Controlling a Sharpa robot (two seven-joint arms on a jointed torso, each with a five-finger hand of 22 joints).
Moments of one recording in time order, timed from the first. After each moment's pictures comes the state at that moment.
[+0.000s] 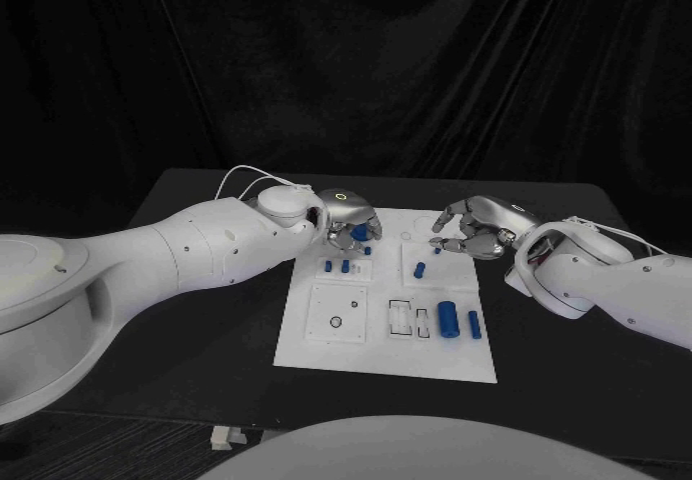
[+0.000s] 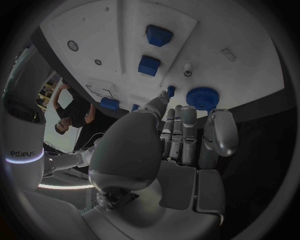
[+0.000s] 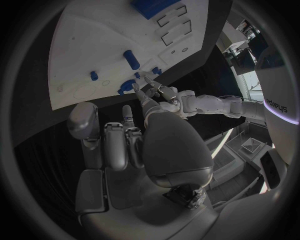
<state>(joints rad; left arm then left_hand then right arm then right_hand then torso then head) 1.23 -0.35 -0.21 0.93 -1.66 -0.16 0.27 1.43 -0.03 0.22 0.08 0.06 0.80 0.03 0.07 0.32 0.81 0.01 0.33 0.37 1.11 -0.03 1.17 0.79 0.09 1.35 0.10 1.22 1.31 1.20 -0.93 -0.21 1.56 -1.26 -0.46 -0.02 1.36 -0.02 0.09 0.26 0.27 0.72 0.12 0.52 0.16 1.47 0.03 1.54 1.31 1.46 -0.04 1.44 1.31 0.11 1.38 0.08 1.01 1.31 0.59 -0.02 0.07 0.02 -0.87</state>
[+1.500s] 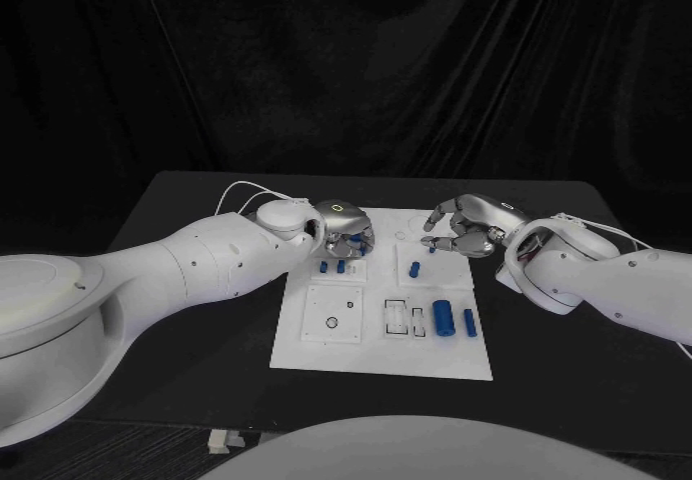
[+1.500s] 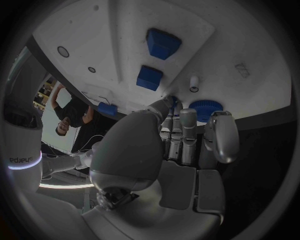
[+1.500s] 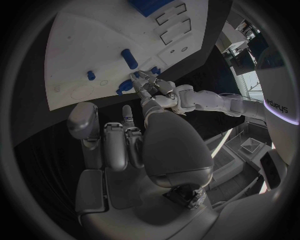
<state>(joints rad) 1.18 -0.31 -0.21 0.86 -1.66 -0.19 0.29 1.45 -0.01 0.32 0.07 0.10 0.94 0.05 0.10 0.29 0.97 0.01 0.24 0.31 1.16 -0.03 1.21 0.79 0.08 1.39 0.10 1.28 1.31 1.20 -0.92 -0.21 1.55 -1.26 -0.46 -0.02 1.36 -0.02 0.09 0.26 0.27 0.72 0.12 0.52 0.16 1.46 0.03 1.54 1.31 1.47 -0.04 1.44 1.31 0.11 1.38 0.08 1.01 1.31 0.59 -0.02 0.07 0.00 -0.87</state>
